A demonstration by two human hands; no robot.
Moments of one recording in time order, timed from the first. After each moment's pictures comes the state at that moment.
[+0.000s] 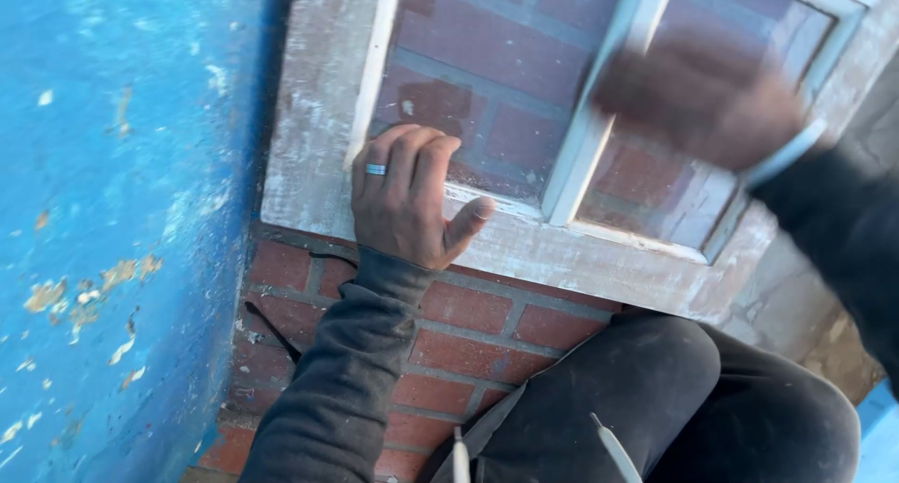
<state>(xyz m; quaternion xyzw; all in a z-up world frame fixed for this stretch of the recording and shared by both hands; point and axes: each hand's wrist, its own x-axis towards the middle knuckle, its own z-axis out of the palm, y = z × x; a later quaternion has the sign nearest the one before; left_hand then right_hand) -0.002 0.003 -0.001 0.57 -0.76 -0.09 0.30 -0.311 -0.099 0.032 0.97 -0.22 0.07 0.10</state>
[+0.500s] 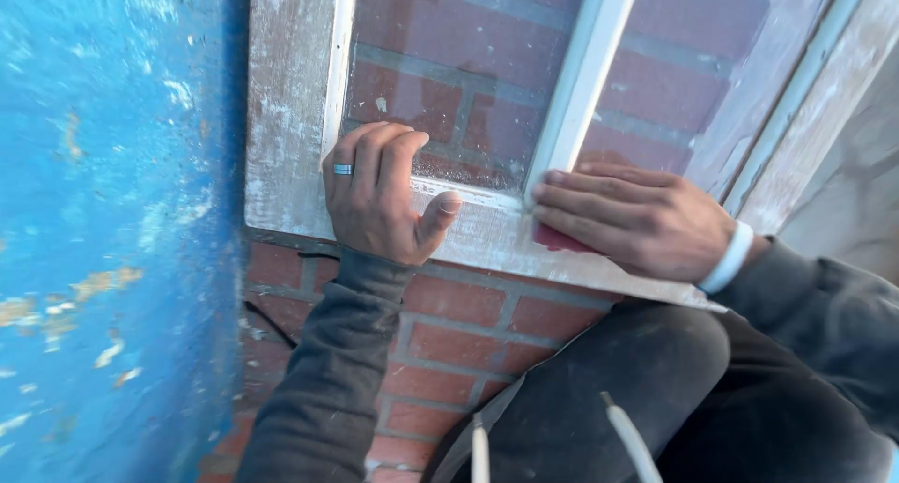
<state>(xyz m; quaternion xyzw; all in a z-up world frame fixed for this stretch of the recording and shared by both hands) -0.005 0.004 0.004 0.57 -0.76 -0.11 0.28 -0.301 0.004 0.022 0.95 -0.24 0.10 -0.20</state>
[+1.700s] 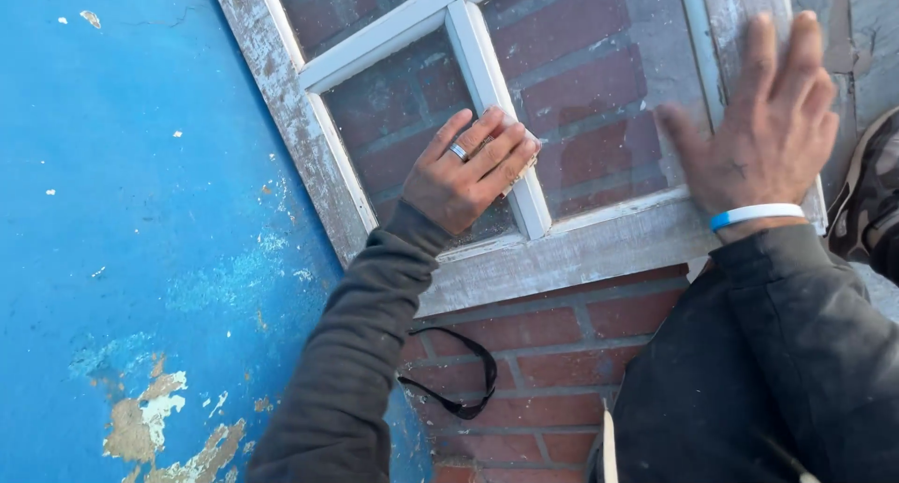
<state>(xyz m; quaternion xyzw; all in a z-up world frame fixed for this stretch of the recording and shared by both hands) -0.090 -0.107 0.024 0.07 -0.99 0.01 0.08 -0.350 0.083 -0.035 0.47 -0.88 0.02 0.03</state>
